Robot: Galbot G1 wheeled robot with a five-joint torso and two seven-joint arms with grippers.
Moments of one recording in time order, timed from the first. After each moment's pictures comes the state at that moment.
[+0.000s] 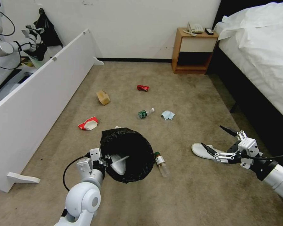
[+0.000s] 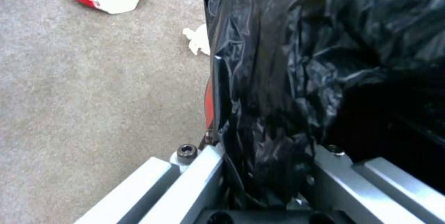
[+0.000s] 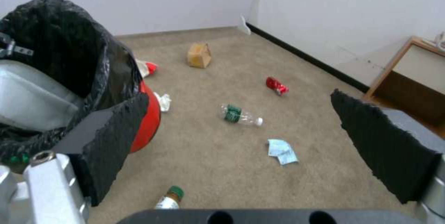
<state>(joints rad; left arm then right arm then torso) 1.38 -1.37 -0.37 -2.10 -0.56 0.54 -0.40 -1.83 0.76 1.05 2.24 0.59 -0.01 -0.44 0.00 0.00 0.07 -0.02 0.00</state>
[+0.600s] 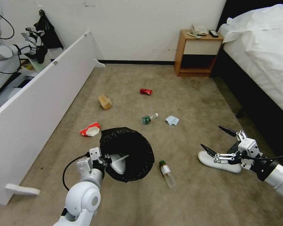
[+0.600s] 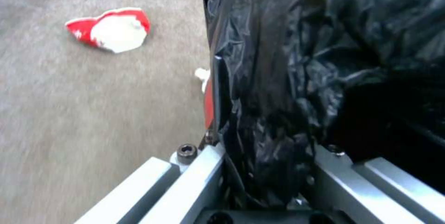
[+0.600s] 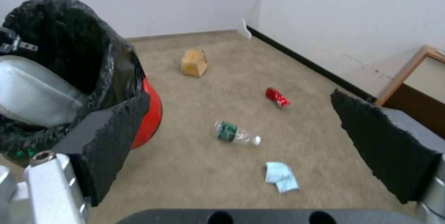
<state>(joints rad) 1.38 -1.37 -0.37 -2.10 -0.56 0.54 -0.40 -1.85 0.74 1.06 2.25 0.59 0.00 -0.44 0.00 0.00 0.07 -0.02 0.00</state>
